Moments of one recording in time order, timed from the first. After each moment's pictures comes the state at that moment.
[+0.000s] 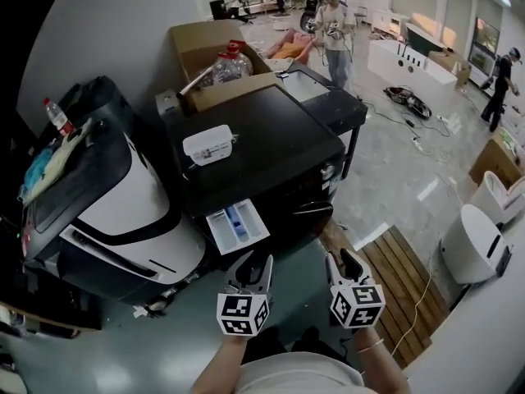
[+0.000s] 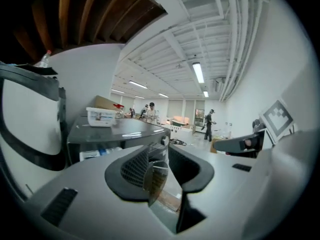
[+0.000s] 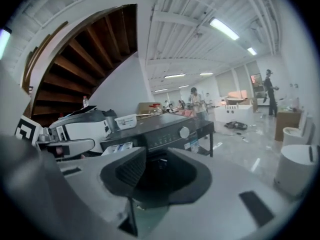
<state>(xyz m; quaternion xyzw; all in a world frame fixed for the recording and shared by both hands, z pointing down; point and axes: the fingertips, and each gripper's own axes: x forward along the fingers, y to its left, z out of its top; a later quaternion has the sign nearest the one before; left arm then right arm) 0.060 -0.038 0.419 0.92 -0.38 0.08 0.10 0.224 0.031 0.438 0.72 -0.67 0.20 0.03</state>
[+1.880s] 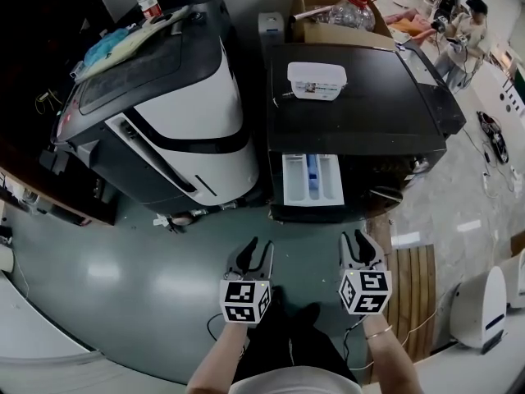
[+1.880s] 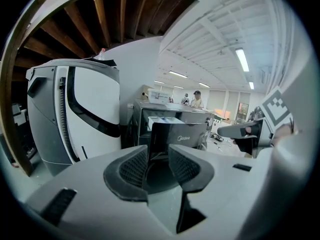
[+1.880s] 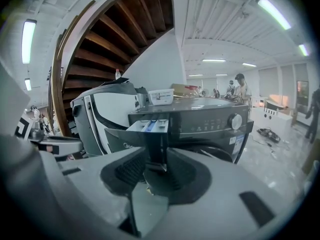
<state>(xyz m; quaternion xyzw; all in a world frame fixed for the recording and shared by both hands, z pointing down) -0.104 -0.014 0.509 0.78 -0.59 0.12 0.18 0.103 -0.041 0.503 0.57 -0.79 0.18 0.16</state>
